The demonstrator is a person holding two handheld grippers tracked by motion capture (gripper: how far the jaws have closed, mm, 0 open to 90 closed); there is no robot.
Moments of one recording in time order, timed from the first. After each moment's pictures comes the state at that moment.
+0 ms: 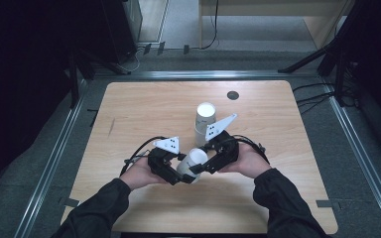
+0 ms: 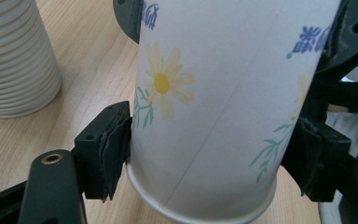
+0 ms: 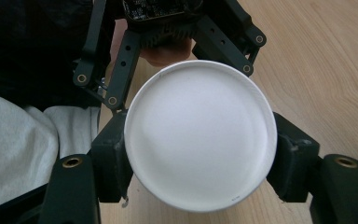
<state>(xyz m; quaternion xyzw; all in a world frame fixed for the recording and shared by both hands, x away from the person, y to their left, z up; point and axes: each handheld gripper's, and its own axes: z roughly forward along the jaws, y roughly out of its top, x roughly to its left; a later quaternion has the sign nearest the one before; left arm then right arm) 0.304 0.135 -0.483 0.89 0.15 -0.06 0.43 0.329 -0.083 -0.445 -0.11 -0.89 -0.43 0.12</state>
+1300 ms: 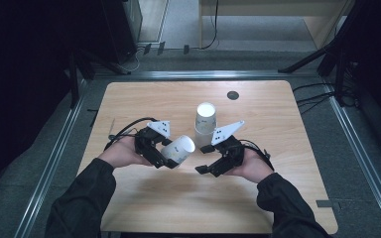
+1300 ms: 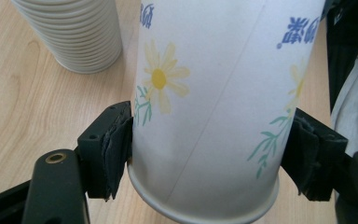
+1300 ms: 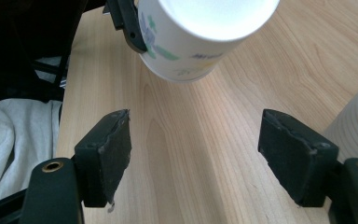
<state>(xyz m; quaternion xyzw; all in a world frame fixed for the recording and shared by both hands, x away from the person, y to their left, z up) 0.335 0.161 -0.436 0.94 0.13 -0.03 0.31 0.324 -0.099 -0.459 -0.13 -0.89 -0.44 0.05</state>
